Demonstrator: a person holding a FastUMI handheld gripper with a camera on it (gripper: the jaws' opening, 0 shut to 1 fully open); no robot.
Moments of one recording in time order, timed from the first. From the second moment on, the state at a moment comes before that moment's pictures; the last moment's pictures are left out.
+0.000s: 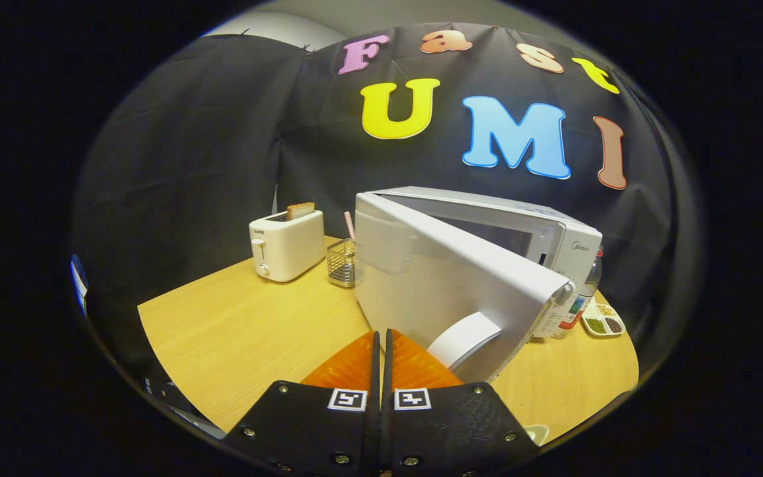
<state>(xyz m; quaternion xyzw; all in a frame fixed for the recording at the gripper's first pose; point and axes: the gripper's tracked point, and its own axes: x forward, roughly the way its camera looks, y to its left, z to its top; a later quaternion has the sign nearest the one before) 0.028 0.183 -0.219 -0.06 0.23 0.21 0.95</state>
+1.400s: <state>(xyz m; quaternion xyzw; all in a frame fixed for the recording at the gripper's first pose) 0.215 0.096 -0.242 0.02 0.26 0.02 0.96</state>
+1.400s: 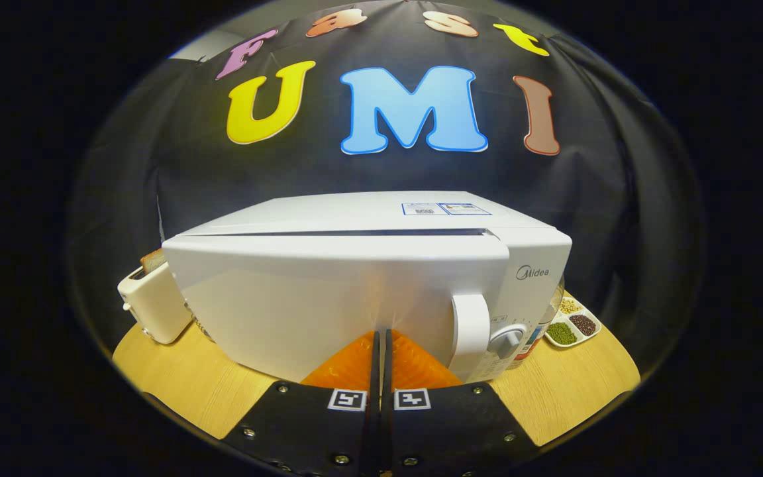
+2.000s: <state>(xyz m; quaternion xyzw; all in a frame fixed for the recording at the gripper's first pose) 0.177 0.107 -0.204 0.00 0.22 0.04 0.97</state>
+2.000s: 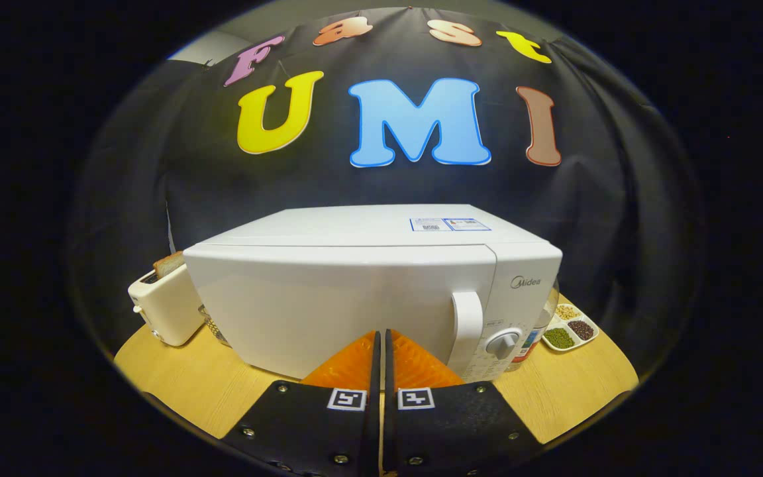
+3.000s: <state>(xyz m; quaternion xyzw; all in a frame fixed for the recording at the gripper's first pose) 0.001 0.072 -0.048 0.00 0.08 0.02 1.00</state>
